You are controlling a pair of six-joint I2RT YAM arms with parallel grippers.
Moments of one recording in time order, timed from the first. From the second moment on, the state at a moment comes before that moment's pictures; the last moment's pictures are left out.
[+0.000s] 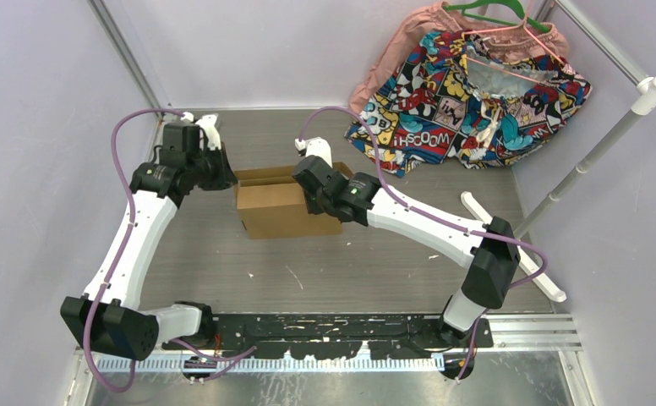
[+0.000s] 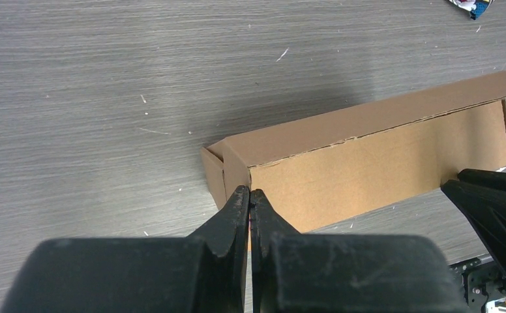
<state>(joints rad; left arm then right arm) -0.18 1.22 1.30 -0.82 0.16 -0.22 0.99 1.64 1.50 -0.65 0.41 0.49</state>
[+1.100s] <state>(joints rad) -0.20 1.19 1.26 -0.80 0.14 -0.25 0.99 1.65 1.51 -0.65 0.41 0.50</state>
